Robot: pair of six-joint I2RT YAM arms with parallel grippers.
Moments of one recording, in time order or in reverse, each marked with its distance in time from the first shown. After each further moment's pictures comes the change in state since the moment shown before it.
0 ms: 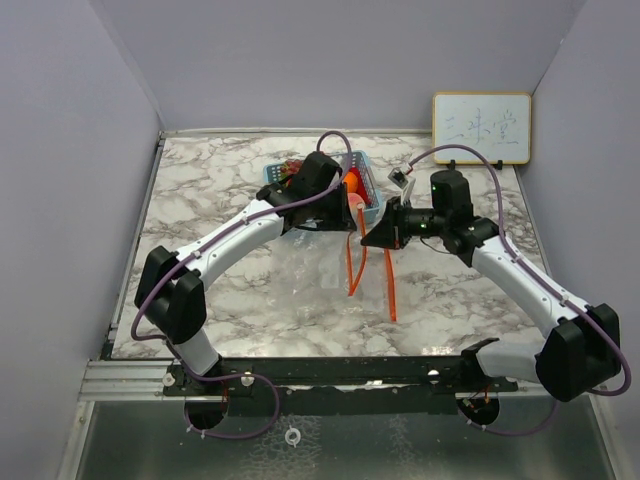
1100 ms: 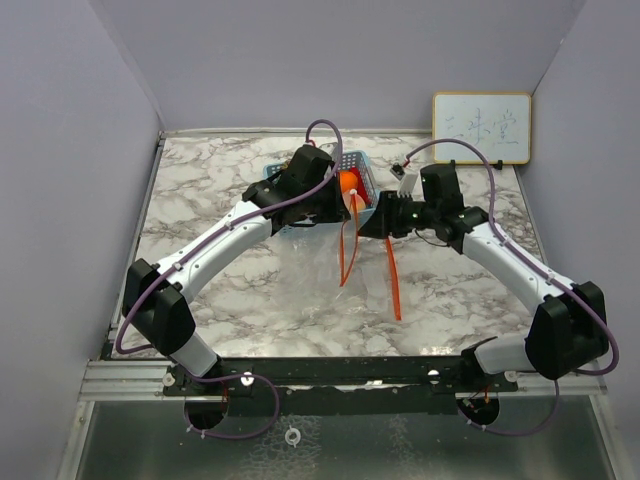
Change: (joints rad) left arm 0.000 -0.082 0.033 -0.054 -0.105 0.010; right arm -0.002 0.119 0.084 -0.077 0.230 0.078
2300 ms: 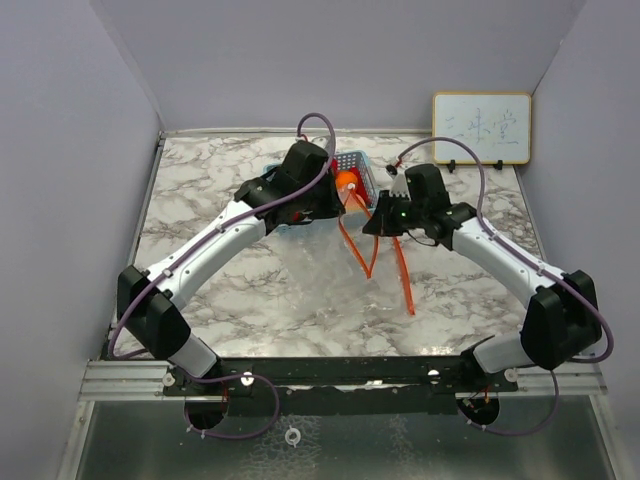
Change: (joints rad) left arm 0.000 -0.027 0.023 -0.017 -0.055 -0.019; right arm 0.064 0.060 0.042 -0.033 0.205 0.047
